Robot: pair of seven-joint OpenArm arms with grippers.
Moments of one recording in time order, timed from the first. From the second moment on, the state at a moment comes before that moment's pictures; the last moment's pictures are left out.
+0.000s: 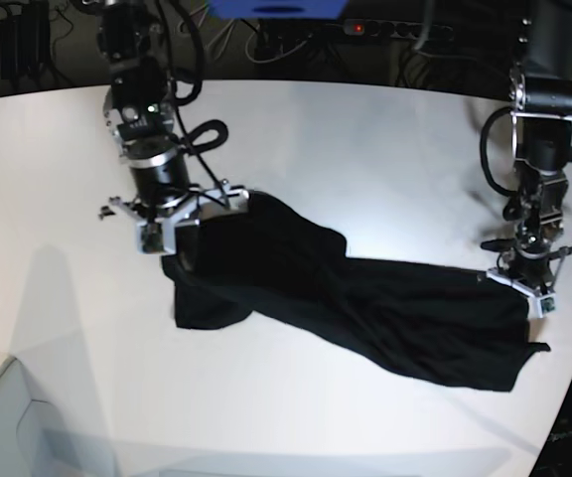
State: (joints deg) left arm -24.7 -23.9 4.8 33.4 -22.2 -0.1 -0.9; right arm -14.5 2.5 -6.9 105.9 -0.2 -0.2 -16.9
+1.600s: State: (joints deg) left arm -9.0 -26.3 4.9 59.1 -35.2 0.5 -0.9; right arm -13.2 -5.9 -2.5 92.9 0.1 -0.1 -16.9
